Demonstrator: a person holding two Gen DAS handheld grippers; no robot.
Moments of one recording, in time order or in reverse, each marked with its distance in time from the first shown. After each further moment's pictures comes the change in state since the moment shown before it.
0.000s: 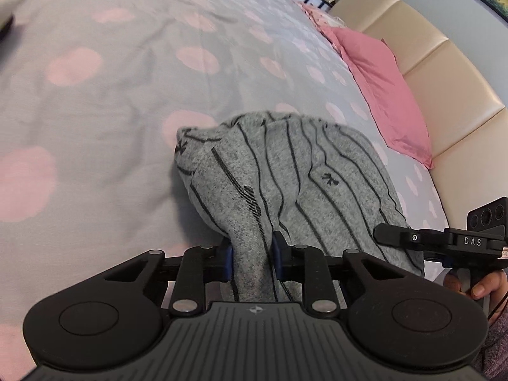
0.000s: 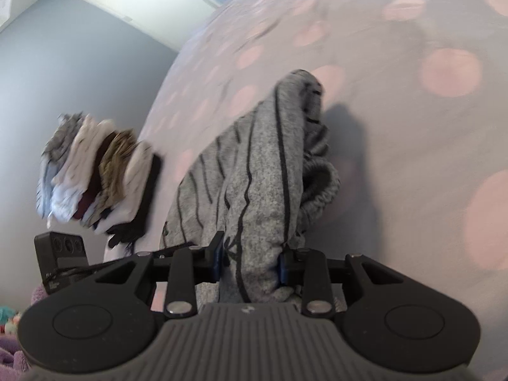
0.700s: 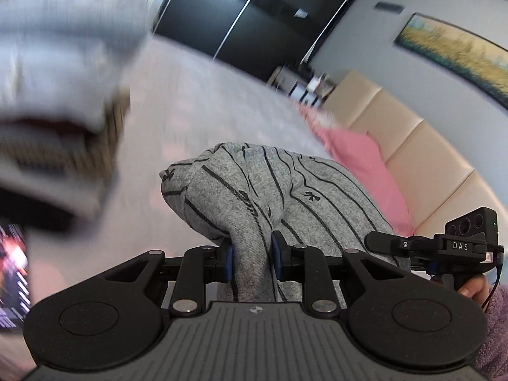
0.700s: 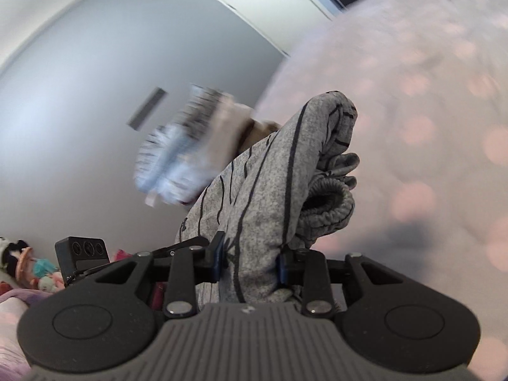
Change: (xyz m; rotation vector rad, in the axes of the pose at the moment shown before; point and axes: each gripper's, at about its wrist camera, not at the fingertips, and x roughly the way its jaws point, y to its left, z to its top) left arm -0.241 0.022 0.024 0.053 -0.371 0.013; right arm 0.007 0.205 -0.004 -0.235 -0.037 0.275
